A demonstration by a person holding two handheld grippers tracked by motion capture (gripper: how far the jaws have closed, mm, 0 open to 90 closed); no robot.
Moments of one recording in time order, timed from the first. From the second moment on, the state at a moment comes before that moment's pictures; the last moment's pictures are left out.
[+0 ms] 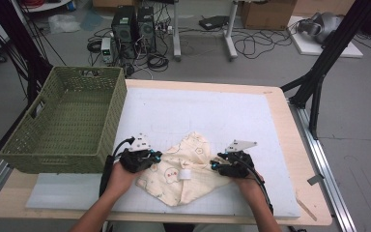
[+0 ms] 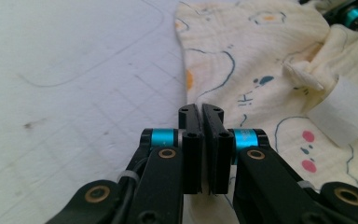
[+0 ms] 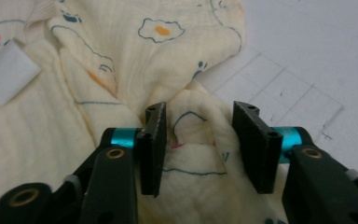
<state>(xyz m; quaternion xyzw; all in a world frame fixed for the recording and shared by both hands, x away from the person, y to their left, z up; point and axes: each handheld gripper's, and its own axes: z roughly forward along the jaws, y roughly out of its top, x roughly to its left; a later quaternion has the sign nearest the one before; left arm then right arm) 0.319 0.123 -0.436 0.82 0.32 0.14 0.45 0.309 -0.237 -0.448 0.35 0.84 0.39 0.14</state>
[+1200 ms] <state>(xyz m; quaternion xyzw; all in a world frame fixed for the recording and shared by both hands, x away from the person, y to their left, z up) 0.316 0.120 -0.443 0.83 0.30 0.12 0.46 0.361 -0.185 -0.417 0.31 0.86 0.36 0.18</state>
